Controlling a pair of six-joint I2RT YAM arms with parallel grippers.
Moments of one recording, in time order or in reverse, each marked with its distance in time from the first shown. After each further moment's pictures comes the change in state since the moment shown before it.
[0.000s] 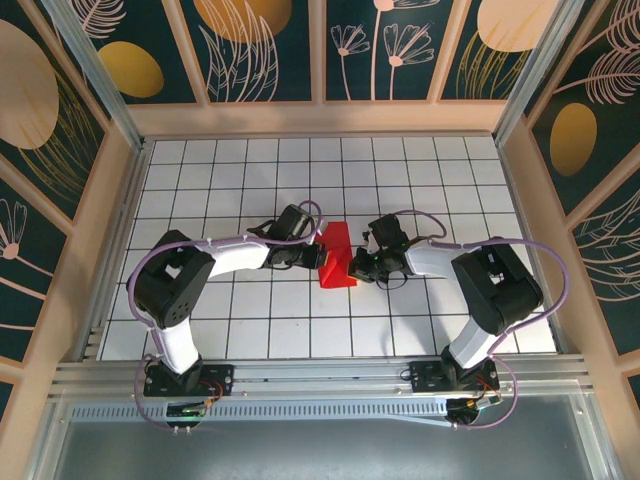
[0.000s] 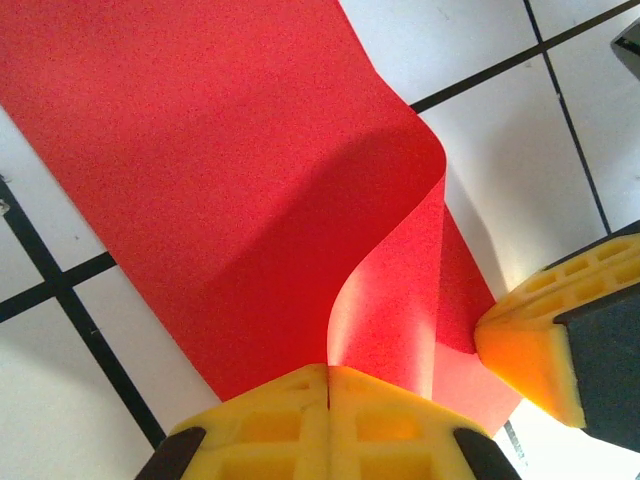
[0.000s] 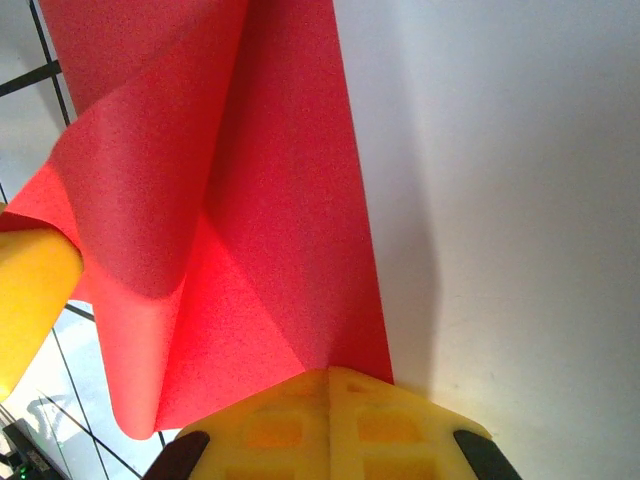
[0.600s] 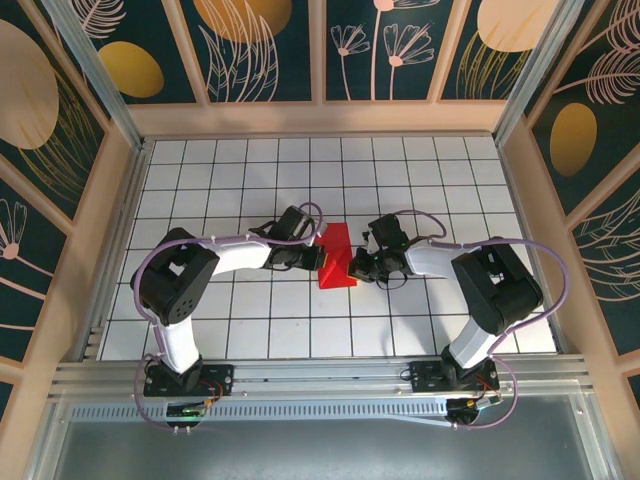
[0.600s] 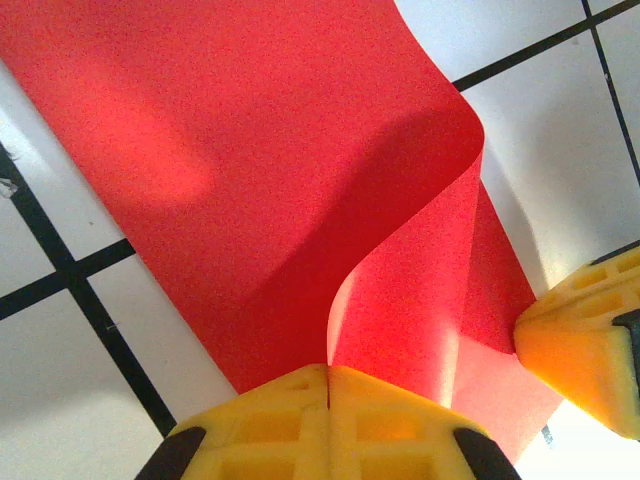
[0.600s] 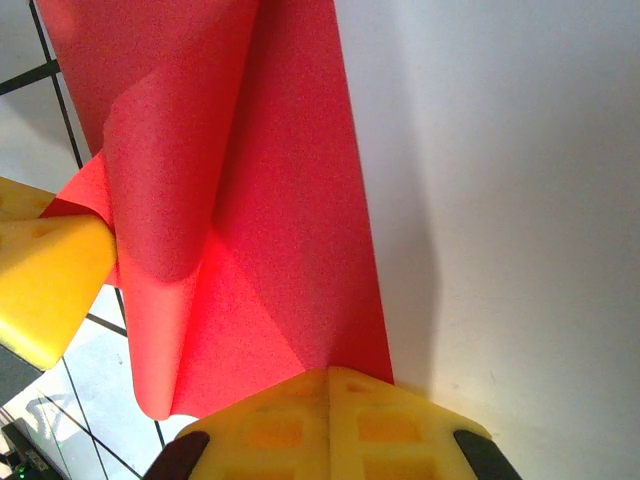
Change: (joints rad) left arm 0.004 0.027 0.005 -0.009 -0.007 0.008; right arm 0.000 0.001 0.002 -0.004 0.000 -0.003
